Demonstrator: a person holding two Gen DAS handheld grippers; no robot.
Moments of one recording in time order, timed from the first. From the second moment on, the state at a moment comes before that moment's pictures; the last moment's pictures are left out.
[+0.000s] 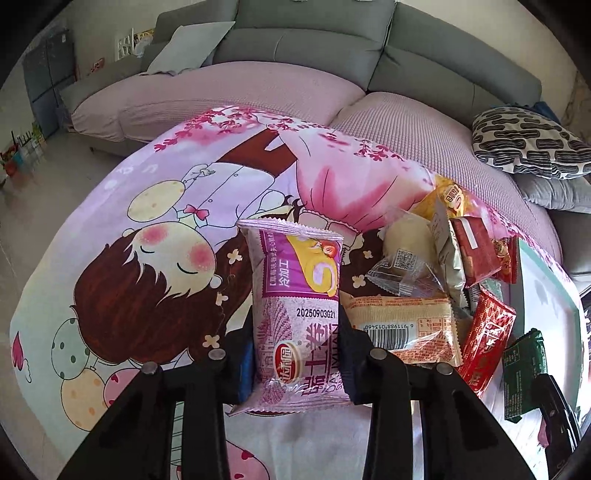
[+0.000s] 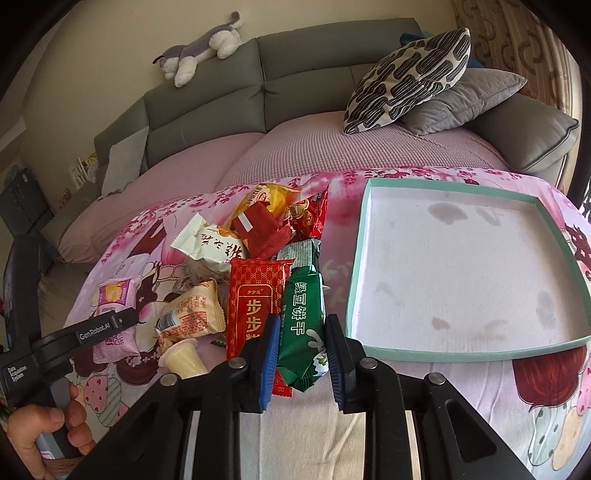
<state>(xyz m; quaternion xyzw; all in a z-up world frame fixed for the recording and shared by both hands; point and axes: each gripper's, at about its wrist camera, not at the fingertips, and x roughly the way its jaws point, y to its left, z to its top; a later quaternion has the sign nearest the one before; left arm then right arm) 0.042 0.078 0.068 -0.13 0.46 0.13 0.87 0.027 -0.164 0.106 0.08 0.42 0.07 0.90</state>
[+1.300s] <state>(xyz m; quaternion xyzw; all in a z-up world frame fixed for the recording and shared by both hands) 0.153 -0.202 0.053 0.02 0.49 -0.15 0.86 0.072 -0.347 0.100 0.12 0.34 -0.11 0.92</state>
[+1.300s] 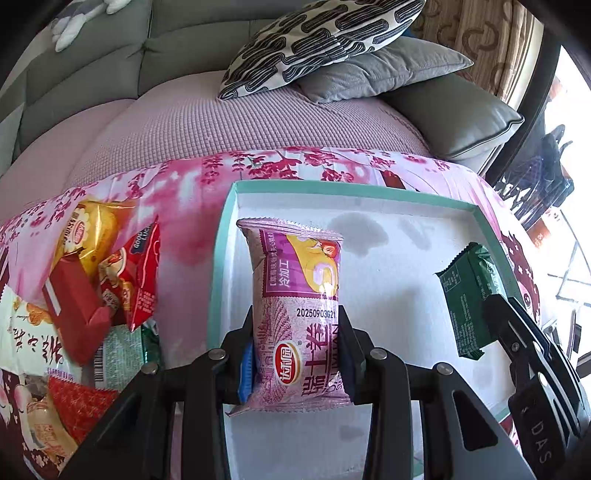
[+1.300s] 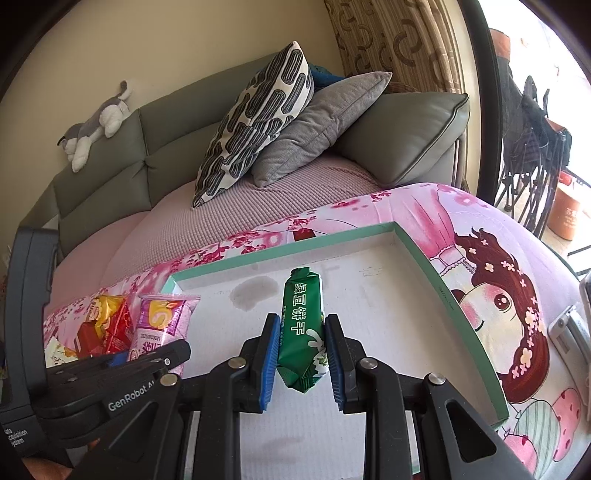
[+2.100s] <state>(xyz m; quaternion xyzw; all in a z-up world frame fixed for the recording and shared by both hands) 0.118 -0.163 0.084 0.00 0.46 -0.08 0.88 0.067 -0.349 0.091 0.09 0.40 -0.14 0.90</state>
